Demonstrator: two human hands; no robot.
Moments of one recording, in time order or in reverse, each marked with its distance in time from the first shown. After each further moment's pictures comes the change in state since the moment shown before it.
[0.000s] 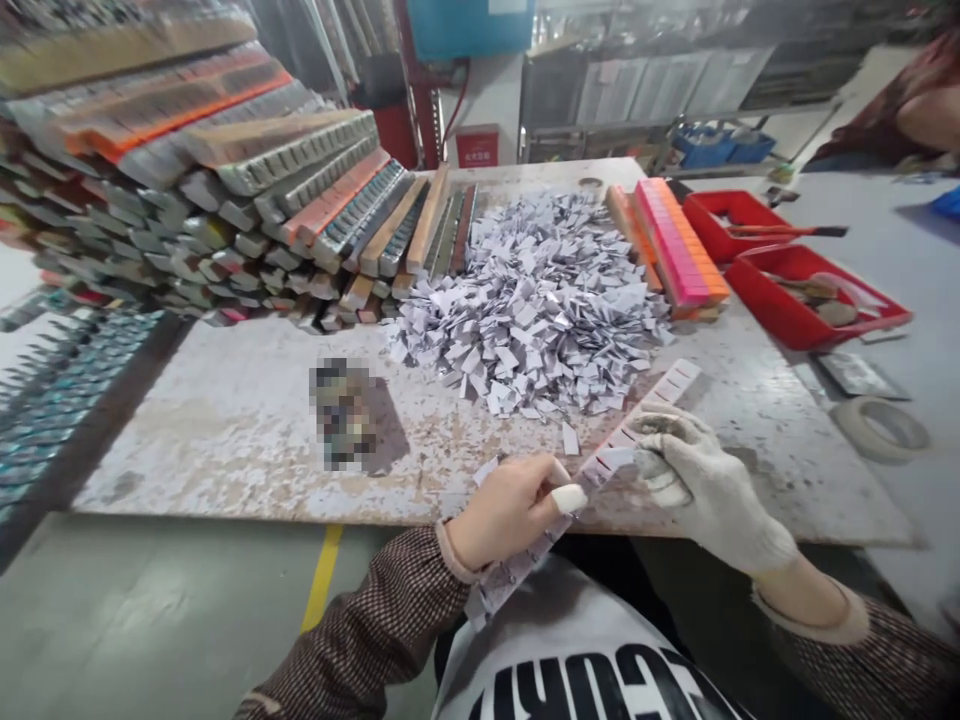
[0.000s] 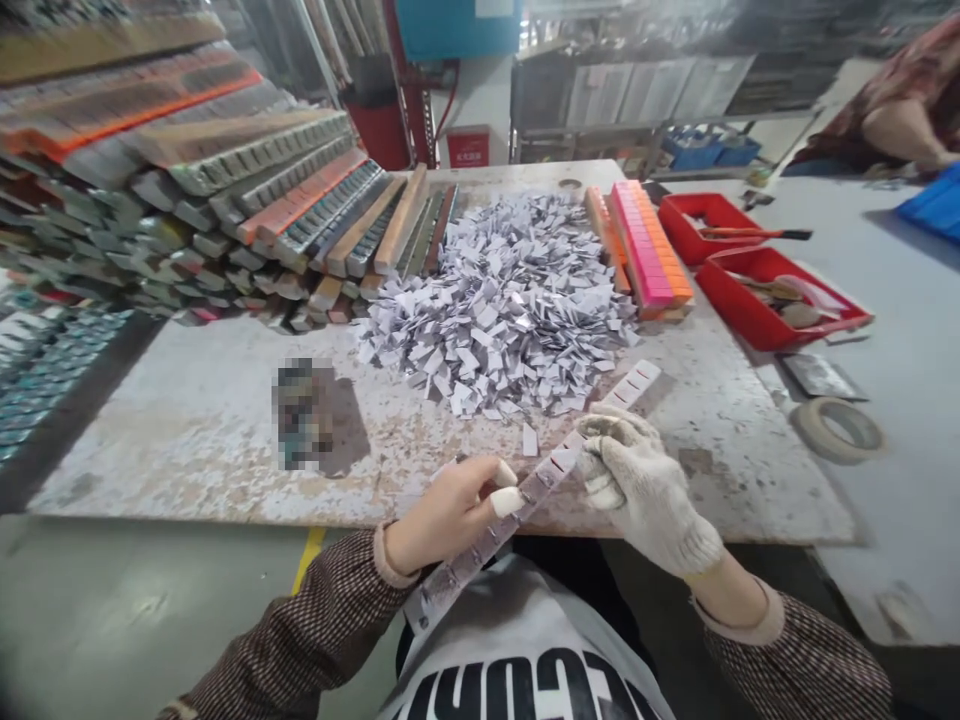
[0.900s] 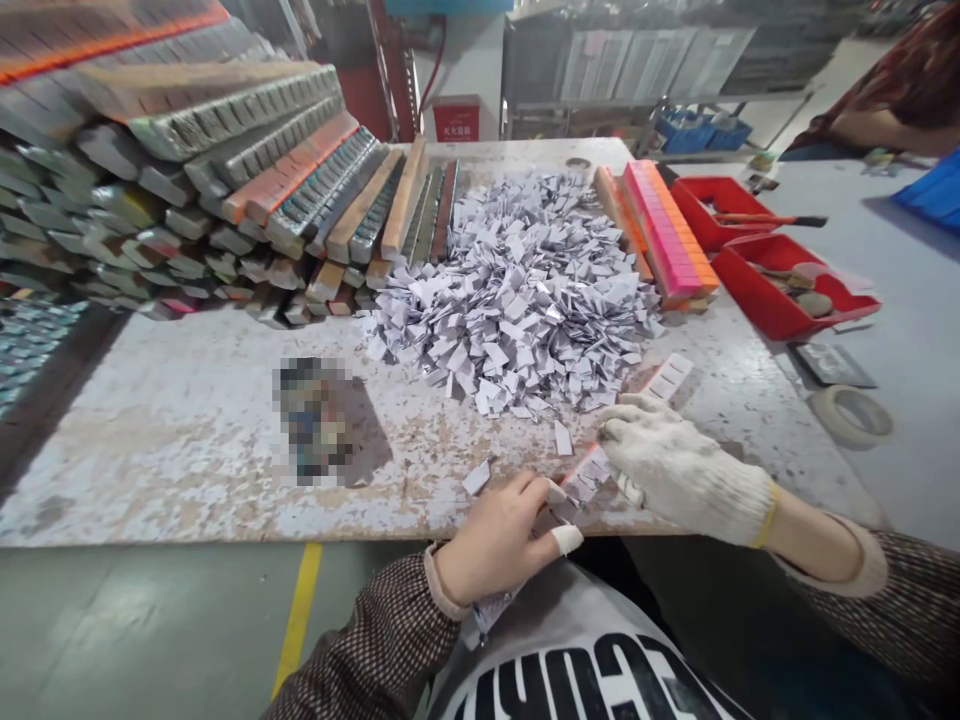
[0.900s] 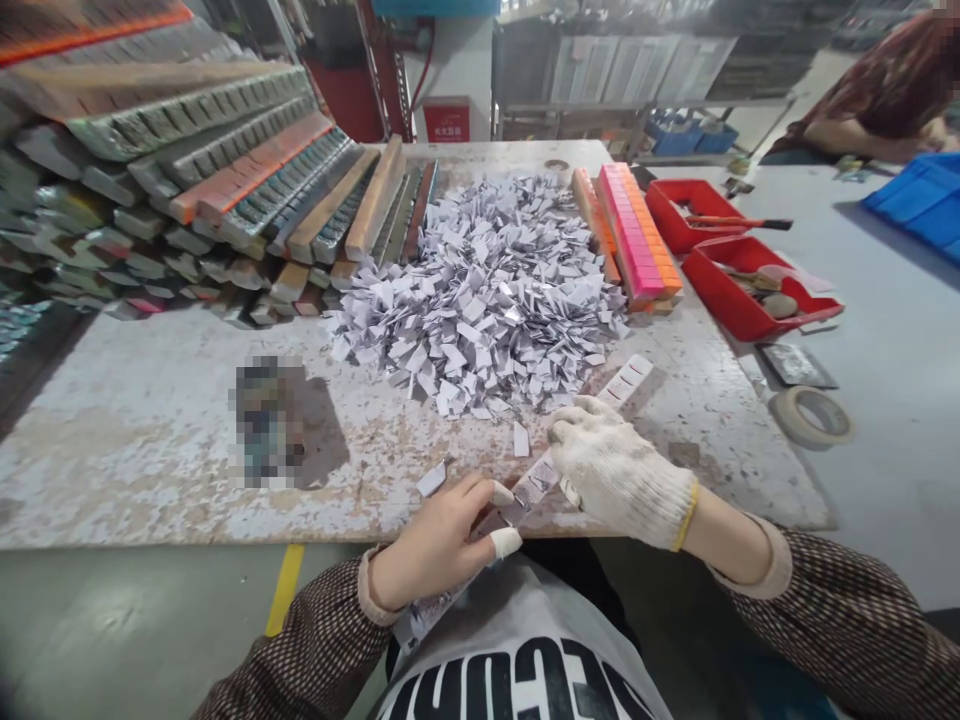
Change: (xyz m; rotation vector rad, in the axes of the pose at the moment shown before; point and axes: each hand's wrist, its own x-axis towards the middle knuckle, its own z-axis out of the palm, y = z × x) left_hand -0.012 -0.010 0.006 0.097 -0.150 -0.020; right_hand 0.062 -0.013 -0.016 -0.288 -0.606 -0.273
